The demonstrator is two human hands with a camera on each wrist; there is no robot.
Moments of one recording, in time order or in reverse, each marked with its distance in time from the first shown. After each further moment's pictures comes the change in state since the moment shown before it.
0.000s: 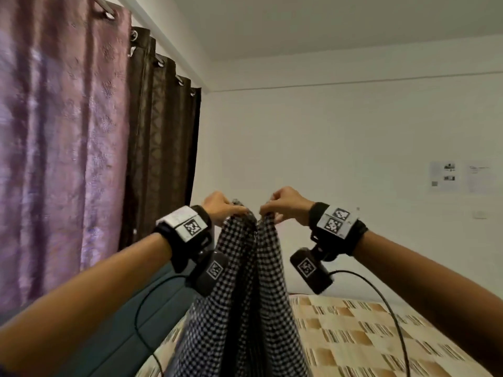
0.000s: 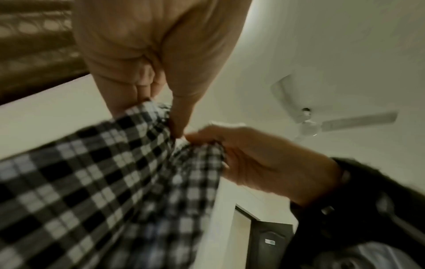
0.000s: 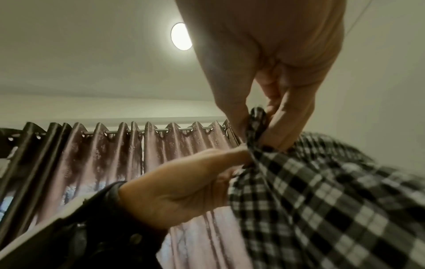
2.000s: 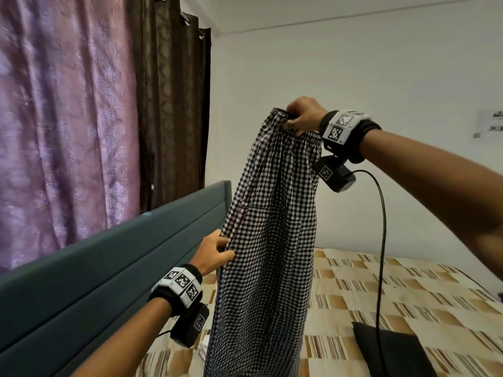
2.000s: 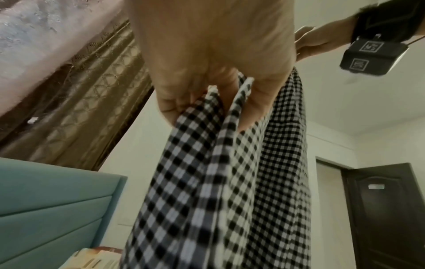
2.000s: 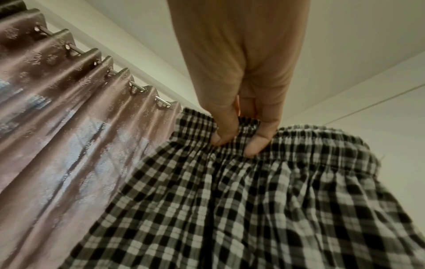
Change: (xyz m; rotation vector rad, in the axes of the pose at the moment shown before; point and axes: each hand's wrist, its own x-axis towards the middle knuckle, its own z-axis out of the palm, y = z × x) left_hand -0.075 -0.177 0.107 -0.187 -0.085 0.050; right_hand 0.084 -0.011 -0.037 -0.583 0.094 -0.273
